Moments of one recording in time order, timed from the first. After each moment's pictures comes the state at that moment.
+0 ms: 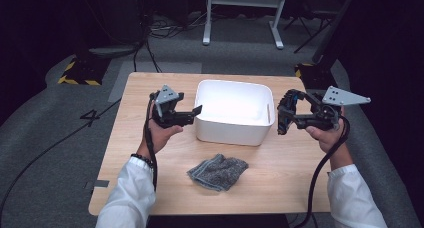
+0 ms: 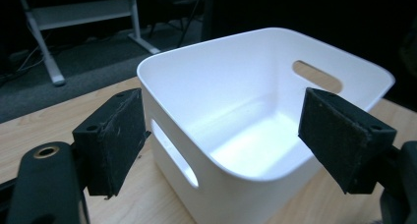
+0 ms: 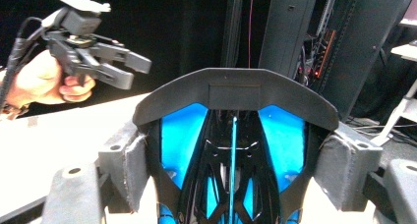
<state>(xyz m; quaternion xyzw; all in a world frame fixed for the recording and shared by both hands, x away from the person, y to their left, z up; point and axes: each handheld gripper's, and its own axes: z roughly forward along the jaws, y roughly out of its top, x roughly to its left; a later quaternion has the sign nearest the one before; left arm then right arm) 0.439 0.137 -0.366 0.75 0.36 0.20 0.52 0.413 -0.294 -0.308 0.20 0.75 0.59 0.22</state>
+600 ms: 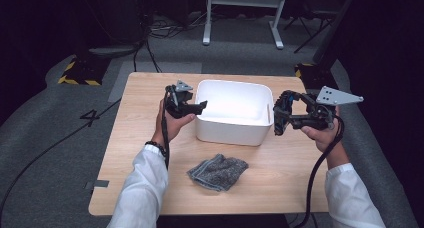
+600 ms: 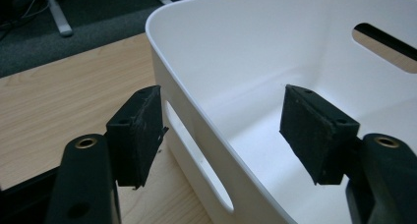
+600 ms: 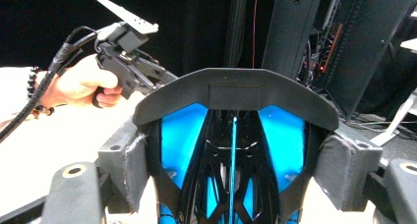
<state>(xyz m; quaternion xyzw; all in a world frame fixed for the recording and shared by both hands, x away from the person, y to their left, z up) 0.485 0.112 -0.392 0.77 0.41 0.18 0.45 0.418 -0.287 -0.314 0.19 0.76 0.58 0.21</state>
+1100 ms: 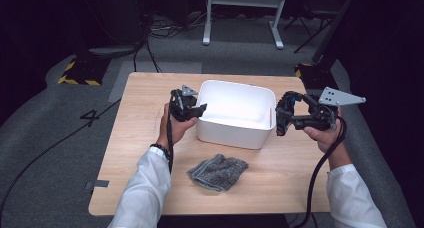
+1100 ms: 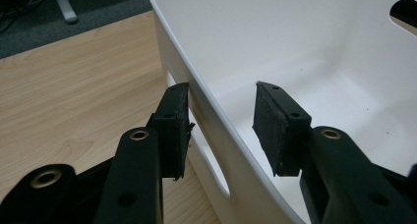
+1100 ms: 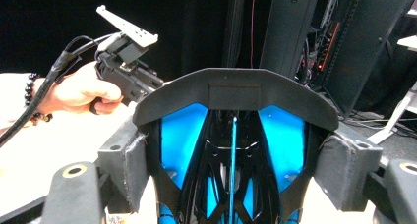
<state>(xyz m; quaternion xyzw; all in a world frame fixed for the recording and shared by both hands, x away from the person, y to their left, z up) 0.480 0.101 -0.403 0.78 0.43 0.18 0.42 0.418 -0.294 -0.316 0.20 0.76 0.58 0.21</state>
